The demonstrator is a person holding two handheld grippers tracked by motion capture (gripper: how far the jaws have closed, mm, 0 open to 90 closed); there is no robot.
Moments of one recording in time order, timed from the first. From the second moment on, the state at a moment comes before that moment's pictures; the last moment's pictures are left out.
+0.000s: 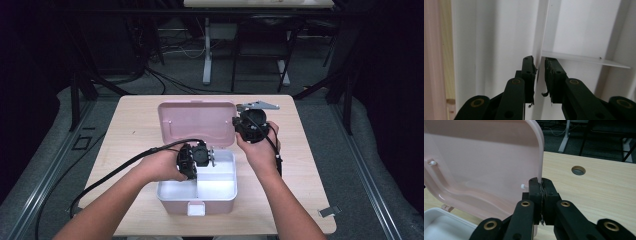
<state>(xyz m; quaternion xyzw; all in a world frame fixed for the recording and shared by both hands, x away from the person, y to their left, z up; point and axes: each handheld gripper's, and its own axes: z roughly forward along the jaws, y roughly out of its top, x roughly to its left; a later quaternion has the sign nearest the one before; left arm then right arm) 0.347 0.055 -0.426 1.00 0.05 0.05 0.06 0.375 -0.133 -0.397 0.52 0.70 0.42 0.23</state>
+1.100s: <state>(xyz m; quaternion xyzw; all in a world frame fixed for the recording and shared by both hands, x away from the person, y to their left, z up) 0.361 0.177 -0.375 0.88 0.32 0.19 0.31 0.368 -0.131 -0.399 0.52 0.69 0.43 0.26</state>
